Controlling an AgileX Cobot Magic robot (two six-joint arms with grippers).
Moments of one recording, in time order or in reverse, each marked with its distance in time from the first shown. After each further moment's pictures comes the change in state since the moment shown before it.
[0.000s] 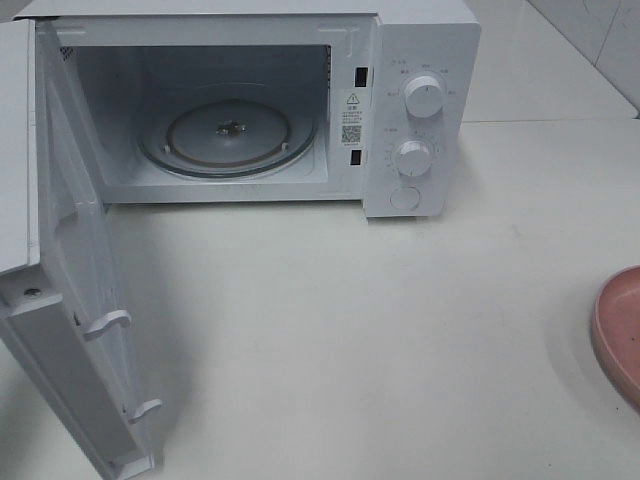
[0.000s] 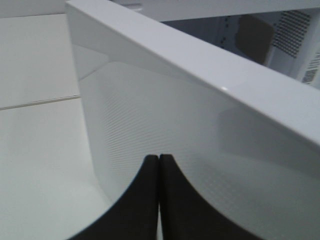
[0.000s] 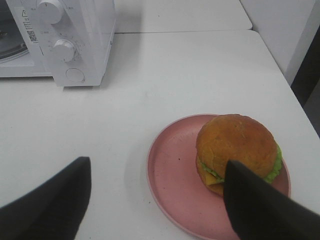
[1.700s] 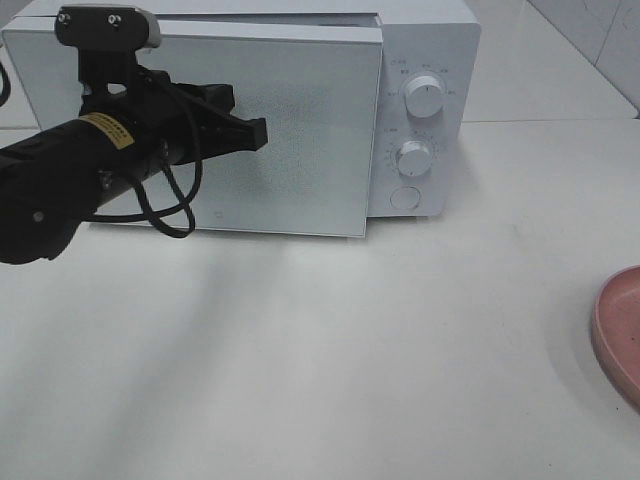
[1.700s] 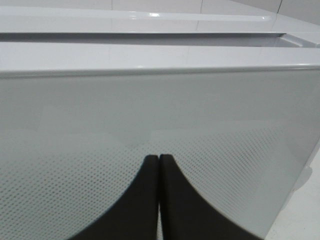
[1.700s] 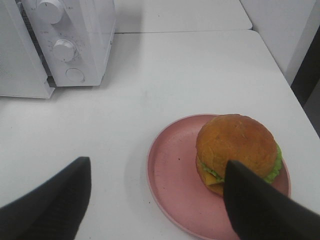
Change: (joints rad) left arm -0.489 0.671 -0.515 -0.621 -0.236 0.331; right arm 0.000 0.000 0.000 0.000 0.000 0.000
